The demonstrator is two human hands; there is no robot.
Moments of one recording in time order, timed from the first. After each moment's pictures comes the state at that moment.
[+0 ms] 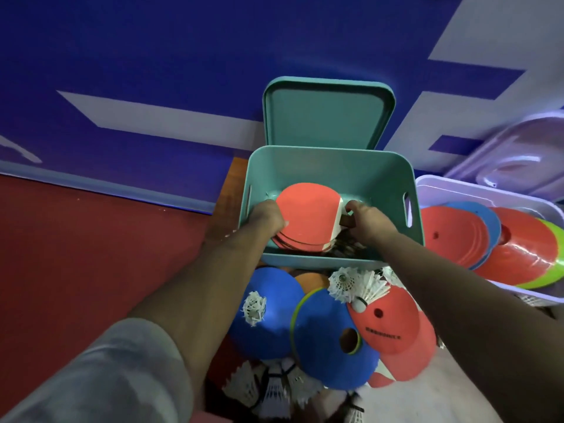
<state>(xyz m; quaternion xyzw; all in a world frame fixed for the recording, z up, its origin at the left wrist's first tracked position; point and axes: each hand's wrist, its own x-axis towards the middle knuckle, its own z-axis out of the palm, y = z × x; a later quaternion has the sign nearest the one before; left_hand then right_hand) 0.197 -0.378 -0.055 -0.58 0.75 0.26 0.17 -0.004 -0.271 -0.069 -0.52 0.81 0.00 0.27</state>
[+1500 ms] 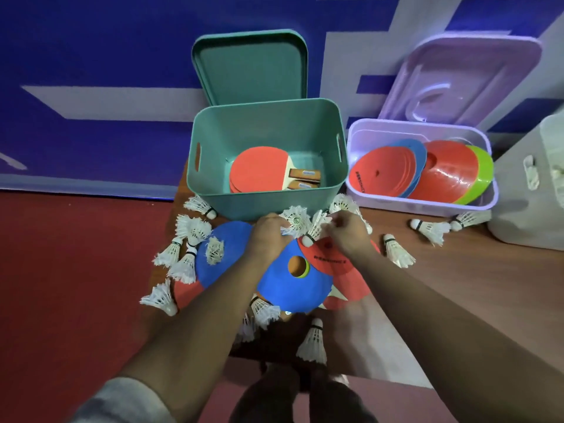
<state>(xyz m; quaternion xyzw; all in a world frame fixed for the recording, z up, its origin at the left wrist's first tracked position) 0.184 -0.191 -0.091 -0.48 0.81 0.32 -0.02 0.021 -0.093 -0.078 -0.27 0.82 -0.34 0.37</state>
